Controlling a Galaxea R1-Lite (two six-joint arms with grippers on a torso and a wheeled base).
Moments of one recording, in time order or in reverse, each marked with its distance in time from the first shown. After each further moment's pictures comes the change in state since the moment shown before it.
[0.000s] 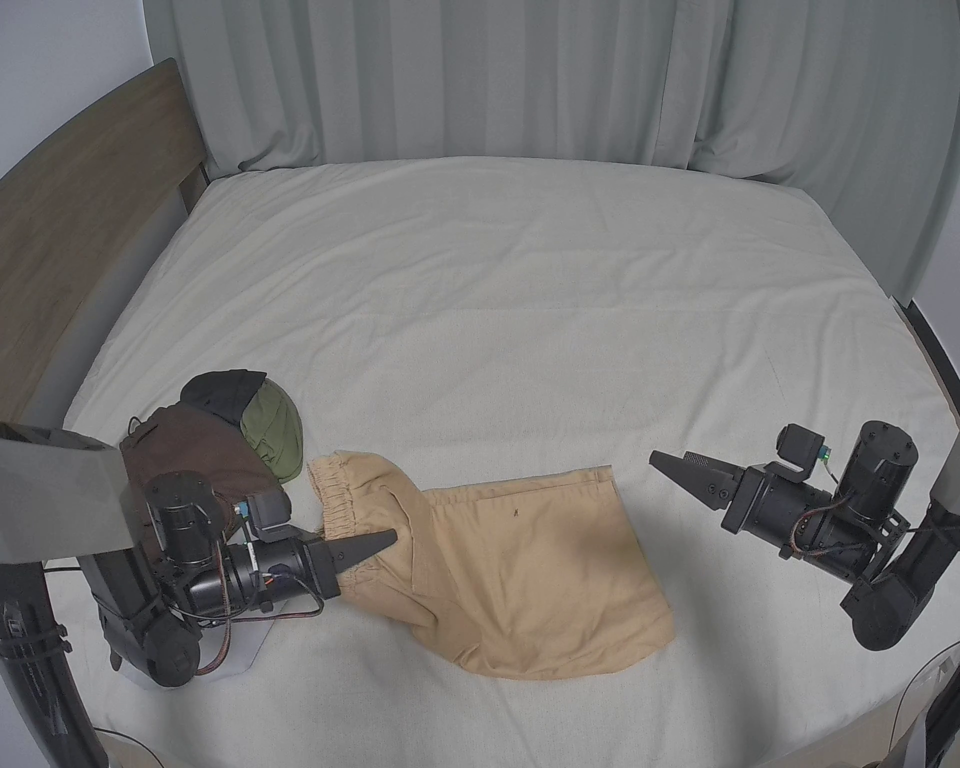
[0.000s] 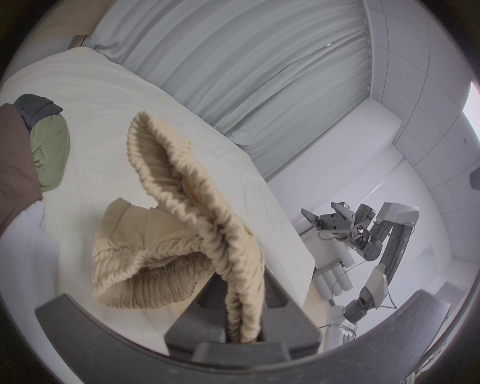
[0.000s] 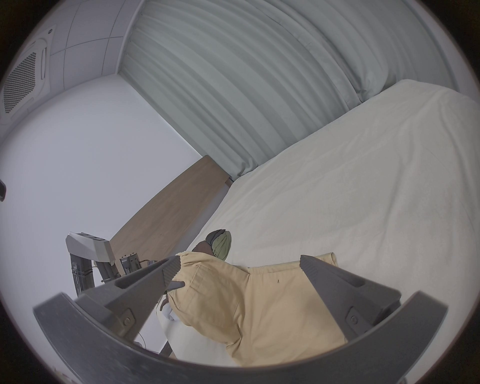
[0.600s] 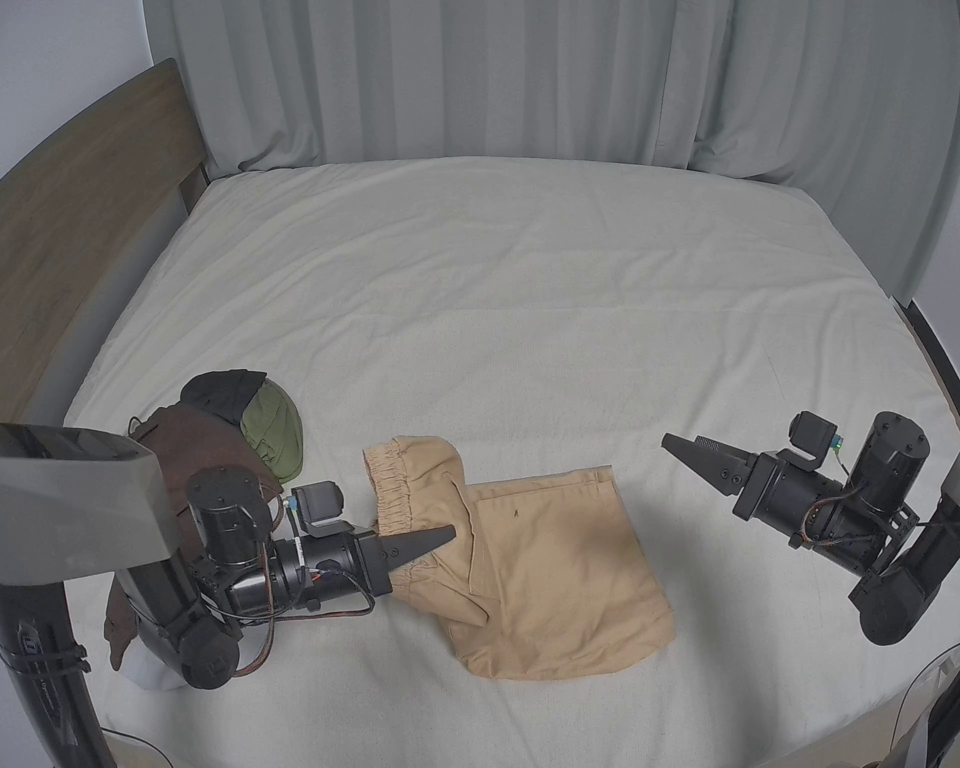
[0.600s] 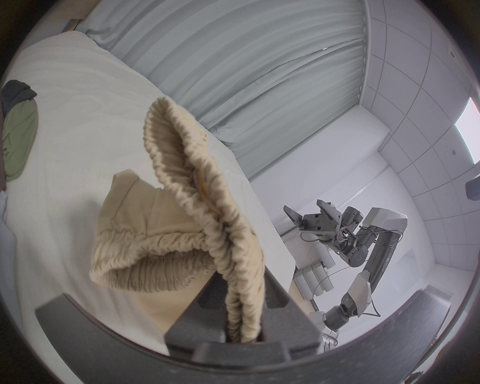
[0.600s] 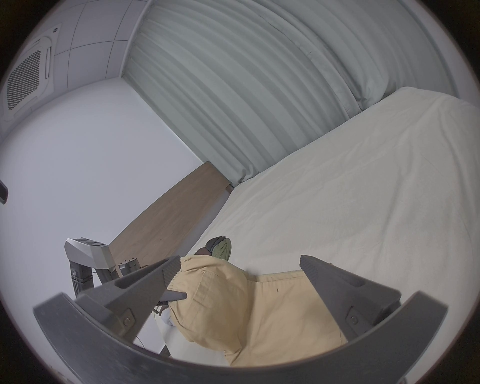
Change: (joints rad) left arm -0.133 0.030 -0.104 -0.001 0.016 -0.119; right arm -0.020 -0.033 -0.008 0.000 0.001 0.001
